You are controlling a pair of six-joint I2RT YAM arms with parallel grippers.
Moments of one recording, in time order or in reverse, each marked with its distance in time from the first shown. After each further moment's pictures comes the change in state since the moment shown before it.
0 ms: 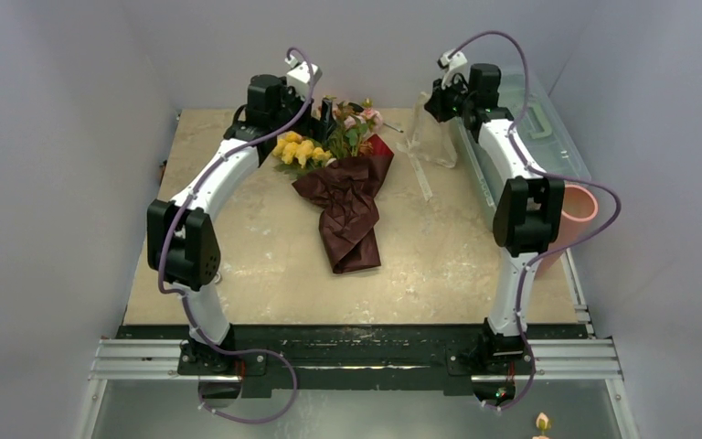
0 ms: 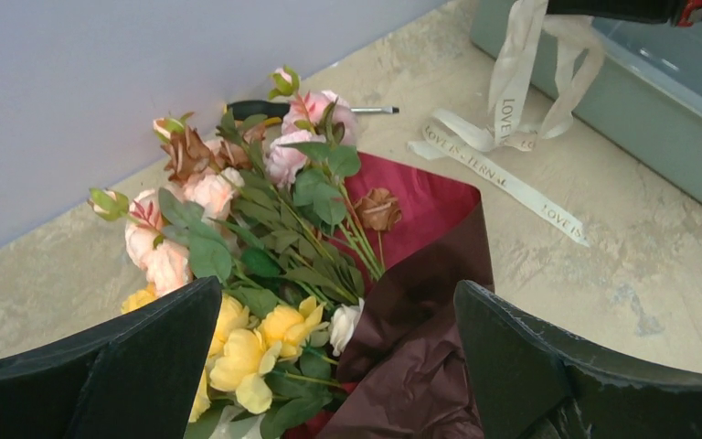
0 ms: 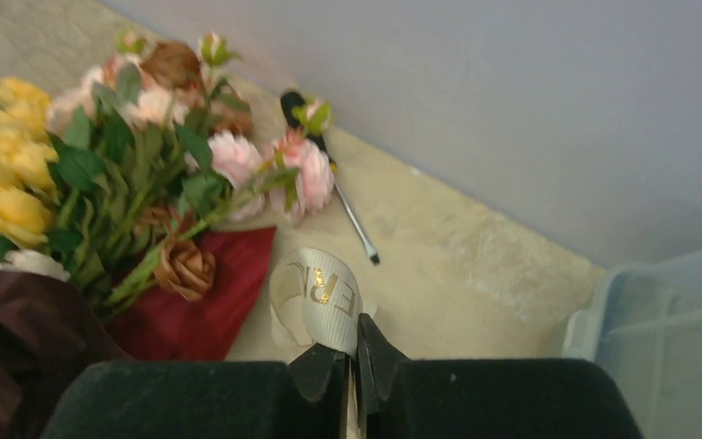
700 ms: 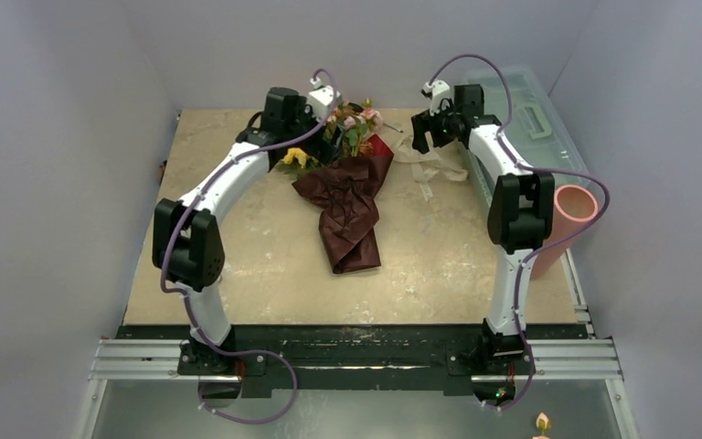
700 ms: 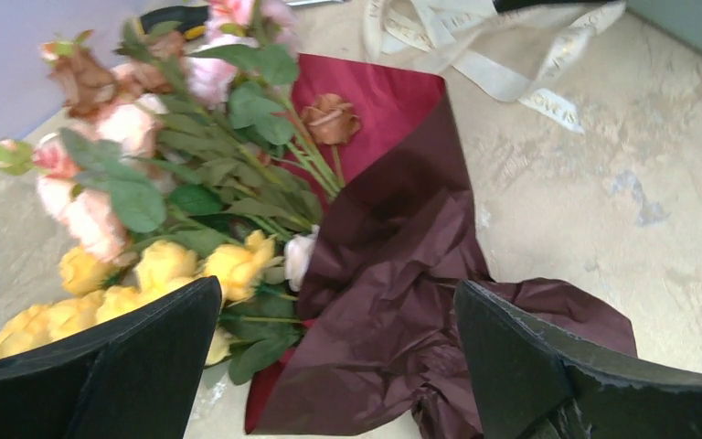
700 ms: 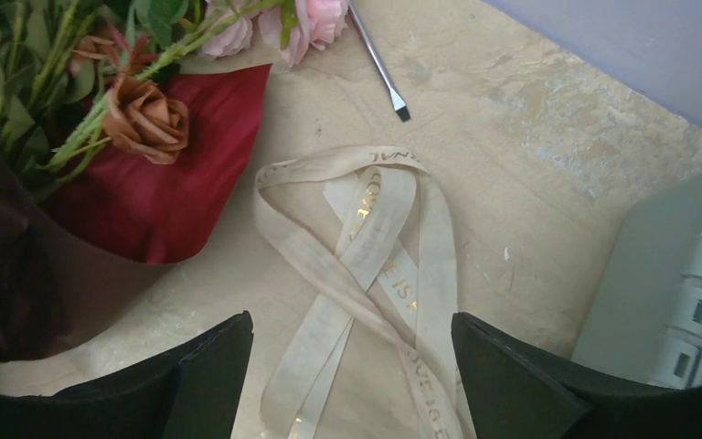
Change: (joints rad) left arm -0.042 0.005 -0.020 -0.193 0.026 0.122; right arm 0.032 0.083 -0.050 -0.232 0.123 -0.140
